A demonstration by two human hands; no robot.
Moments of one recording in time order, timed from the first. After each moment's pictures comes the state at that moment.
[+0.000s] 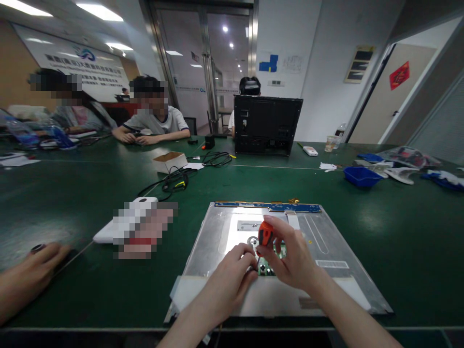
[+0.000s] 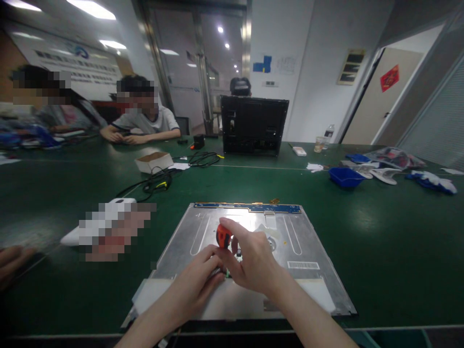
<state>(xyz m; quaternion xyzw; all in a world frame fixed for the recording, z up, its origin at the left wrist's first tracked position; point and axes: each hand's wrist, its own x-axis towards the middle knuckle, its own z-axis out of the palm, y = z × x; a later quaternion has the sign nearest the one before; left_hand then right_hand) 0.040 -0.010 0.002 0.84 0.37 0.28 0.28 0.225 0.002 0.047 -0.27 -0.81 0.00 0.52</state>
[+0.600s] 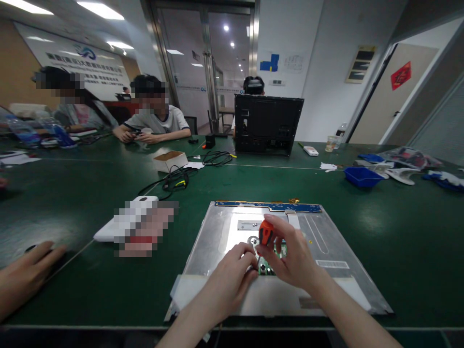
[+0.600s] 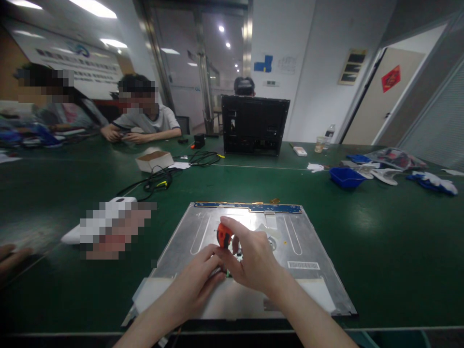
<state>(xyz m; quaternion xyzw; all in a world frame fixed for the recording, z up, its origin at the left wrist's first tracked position) 0.041 -0.010 0.000 0.84 0.38 0.28 0.27 0.224 0.003 0.047 -0.28 -0.81 0.00 0.52</state>
